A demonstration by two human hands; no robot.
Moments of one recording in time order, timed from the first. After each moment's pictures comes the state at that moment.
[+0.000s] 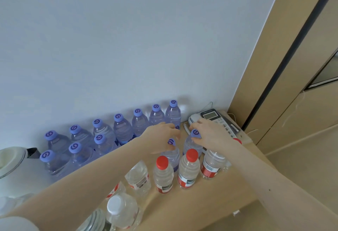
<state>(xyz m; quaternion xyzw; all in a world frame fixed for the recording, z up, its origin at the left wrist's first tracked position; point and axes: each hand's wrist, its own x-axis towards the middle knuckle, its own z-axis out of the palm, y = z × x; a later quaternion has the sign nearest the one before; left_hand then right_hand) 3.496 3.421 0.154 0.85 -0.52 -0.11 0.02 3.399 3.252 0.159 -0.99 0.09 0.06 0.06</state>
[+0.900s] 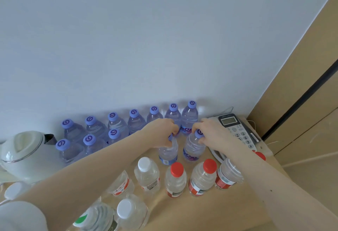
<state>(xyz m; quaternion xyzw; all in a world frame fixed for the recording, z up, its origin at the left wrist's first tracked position) 3.537 3.443 0.152 0.86 -0.49 -0.12 0.00 3.453 3.261 0.146 -0.99 0.02 0.10 0.08</state>
